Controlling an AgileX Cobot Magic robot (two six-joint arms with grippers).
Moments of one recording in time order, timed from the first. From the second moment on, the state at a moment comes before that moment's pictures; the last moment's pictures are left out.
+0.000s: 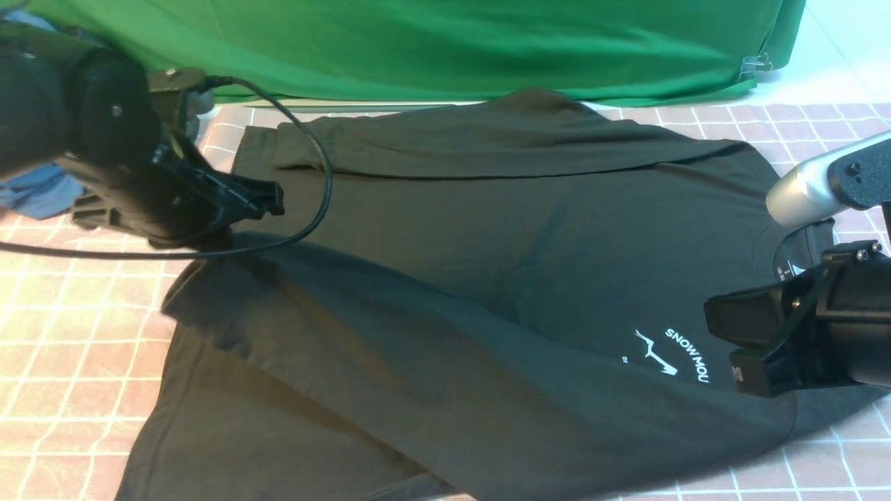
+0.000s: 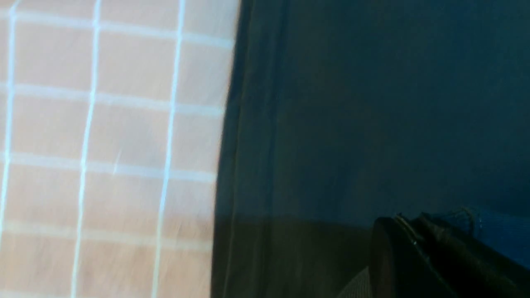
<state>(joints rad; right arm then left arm) 0.52 0.98 -0.73 0.13 0.52 0.05 -0.18 1.60 -1.17 0.19 0.74 -0.36</state>
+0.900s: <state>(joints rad) 0.52 0.98 -0.73 0.13 0.53 0.05 -0.11 1.81 -1.25 0.34 0.46 -0.40</state>
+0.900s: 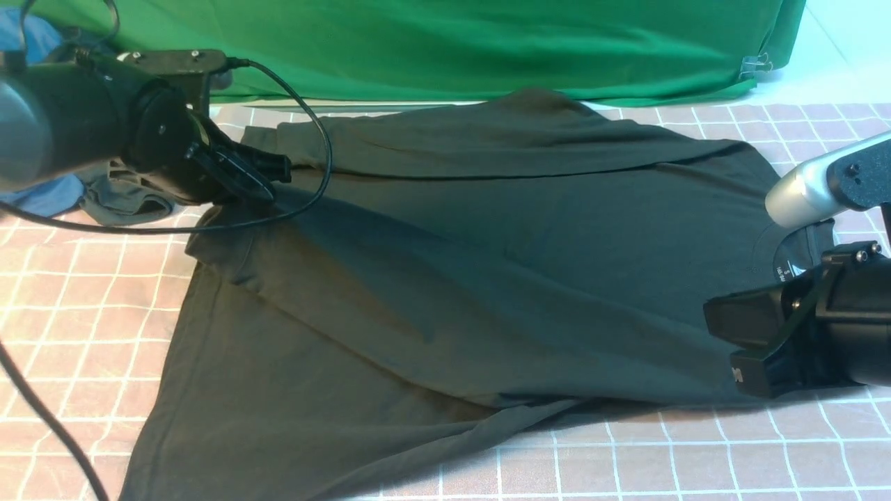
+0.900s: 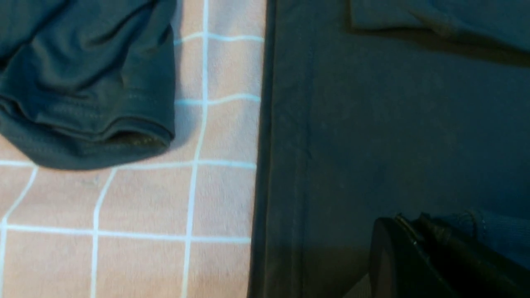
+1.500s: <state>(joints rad) 0.52 0.99 -0.75 0.13 0.64 0.05 -0.11 1.77 -1.27 0.23 0.56 -0.48</state>
